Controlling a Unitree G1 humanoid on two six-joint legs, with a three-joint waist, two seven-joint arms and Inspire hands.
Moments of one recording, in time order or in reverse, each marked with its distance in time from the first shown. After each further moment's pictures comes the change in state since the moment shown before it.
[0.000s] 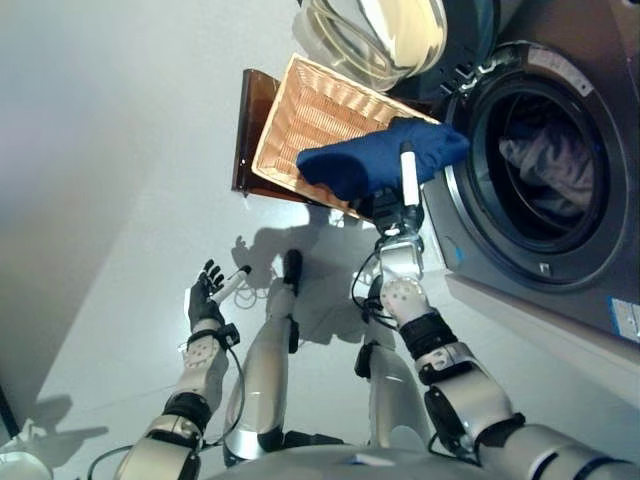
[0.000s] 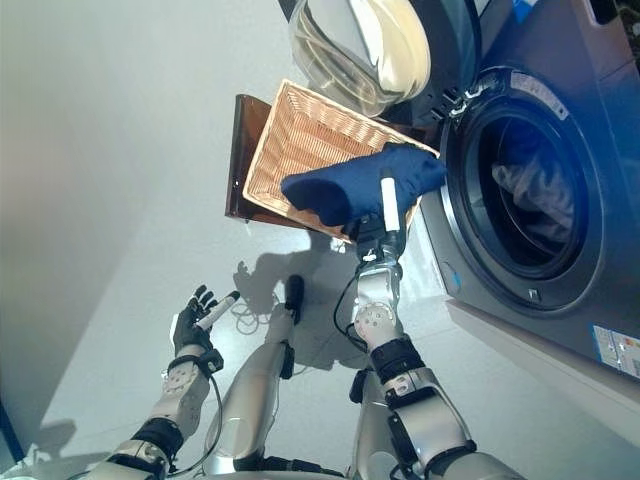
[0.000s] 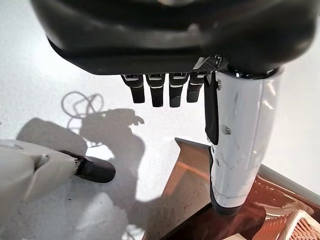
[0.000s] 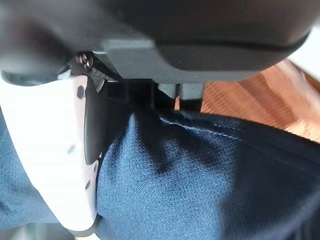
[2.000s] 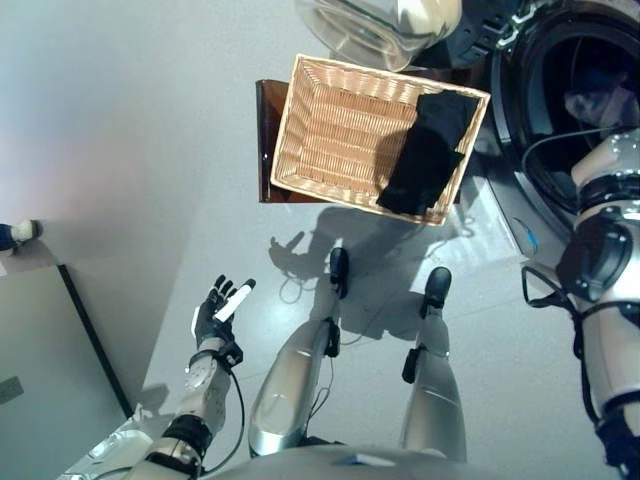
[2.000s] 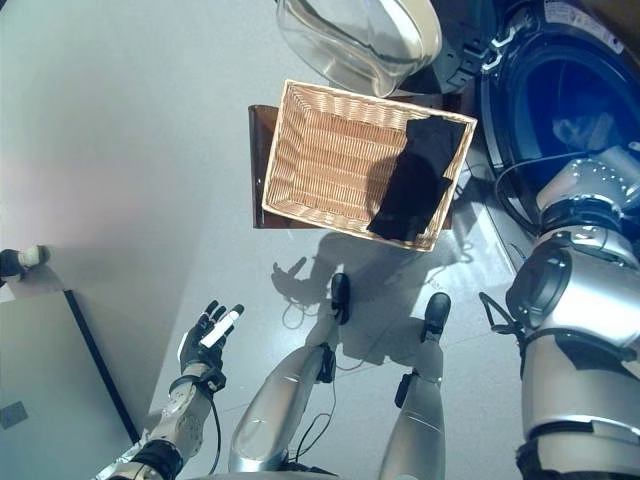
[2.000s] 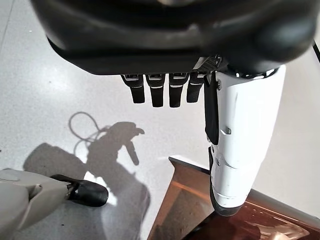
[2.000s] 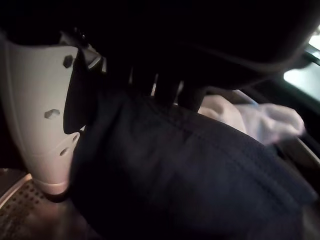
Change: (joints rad) left arm 0.091 0.019 -0.046 -0.084 -0.174 -0.027 -0.113; right arm -0.781 -0.695 -0.464 0.755 0.238 -0.178 -0.299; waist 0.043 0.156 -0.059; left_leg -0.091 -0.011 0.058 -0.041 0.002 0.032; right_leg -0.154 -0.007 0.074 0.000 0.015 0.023
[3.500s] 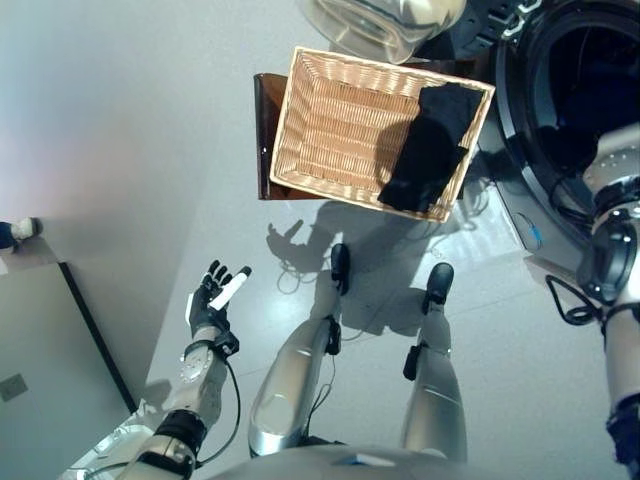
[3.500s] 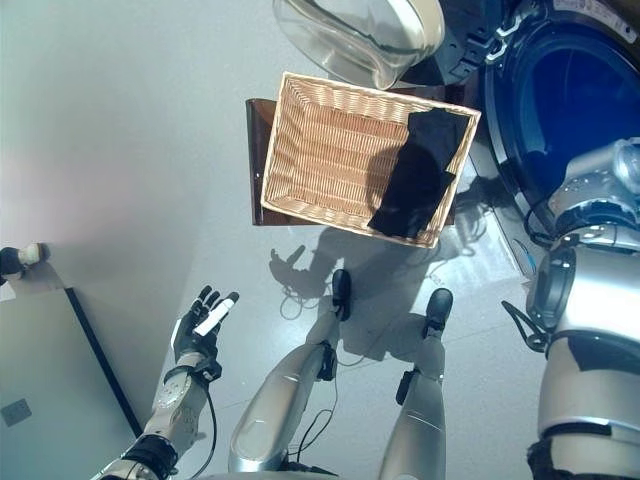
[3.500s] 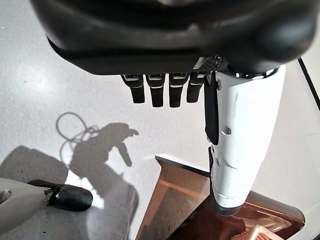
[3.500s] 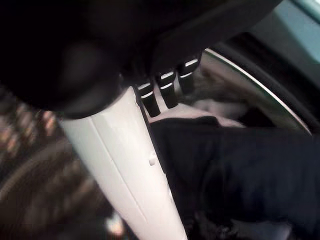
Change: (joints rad) left arm 0.003 0.027 0.002 -0.087 0.028 -0.007 0.044; right arm 0.016 -0.072 0.372 0.121 -1.056 0.454 -0.465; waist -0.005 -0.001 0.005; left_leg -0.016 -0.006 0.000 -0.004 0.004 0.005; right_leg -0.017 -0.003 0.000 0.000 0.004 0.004
